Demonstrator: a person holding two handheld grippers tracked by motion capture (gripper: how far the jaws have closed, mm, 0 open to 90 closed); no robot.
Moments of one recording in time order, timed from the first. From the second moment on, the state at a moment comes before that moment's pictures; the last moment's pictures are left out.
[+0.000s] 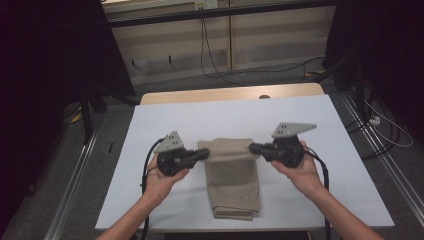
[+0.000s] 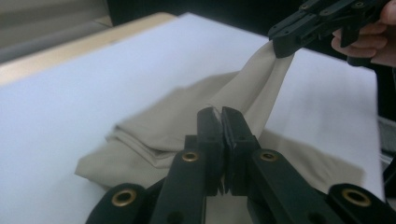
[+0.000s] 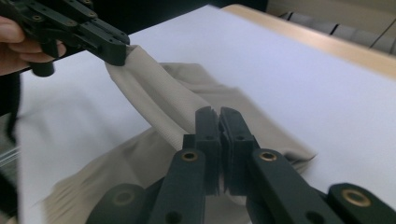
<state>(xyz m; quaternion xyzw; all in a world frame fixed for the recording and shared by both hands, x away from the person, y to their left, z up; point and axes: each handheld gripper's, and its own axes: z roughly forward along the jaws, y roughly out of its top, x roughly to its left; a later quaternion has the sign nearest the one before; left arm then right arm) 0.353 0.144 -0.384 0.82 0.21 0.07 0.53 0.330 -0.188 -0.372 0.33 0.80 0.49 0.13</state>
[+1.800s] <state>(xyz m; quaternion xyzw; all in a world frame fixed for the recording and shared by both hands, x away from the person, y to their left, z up) 0.366 0.251 -0.423 0.76 0.40 0.17 0.49 0.288 -0.299 -0.429 0.52 0.68 0.44 0.28</state>
